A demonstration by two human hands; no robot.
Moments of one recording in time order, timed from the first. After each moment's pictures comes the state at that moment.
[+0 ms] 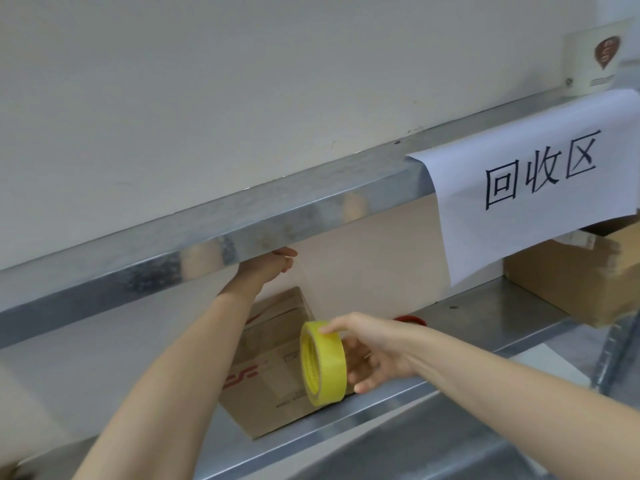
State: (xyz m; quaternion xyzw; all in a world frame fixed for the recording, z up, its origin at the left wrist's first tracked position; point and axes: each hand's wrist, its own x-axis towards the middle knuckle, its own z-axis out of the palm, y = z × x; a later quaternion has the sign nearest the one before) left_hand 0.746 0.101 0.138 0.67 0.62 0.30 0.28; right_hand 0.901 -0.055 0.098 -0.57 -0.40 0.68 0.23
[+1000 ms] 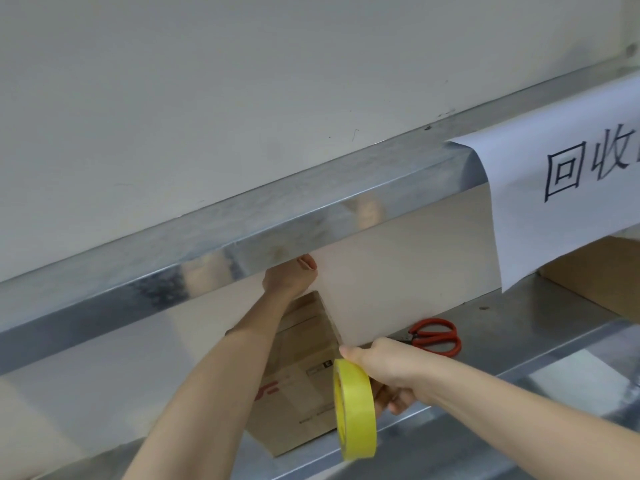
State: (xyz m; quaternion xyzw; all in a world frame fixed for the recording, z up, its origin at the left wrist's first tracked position) left_hand 0.747 0.135 0.099 0.71 0.65 0.21 0.15; right_hand 0.873 -0.040 0.075 -0.62 -0.47 0.59 0.20
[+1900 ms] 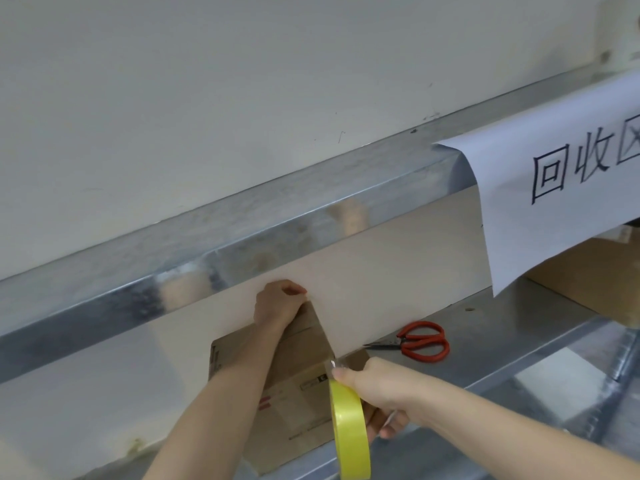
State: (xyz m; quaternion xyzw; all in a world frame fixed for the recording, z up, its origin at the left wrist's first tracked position) left_hand 0.732 0.147 0.044 0.68 0.64 0.30 0.23; right_hand 0.872 -0.038 0.056 -0.64 -0.45 0.60 0.18
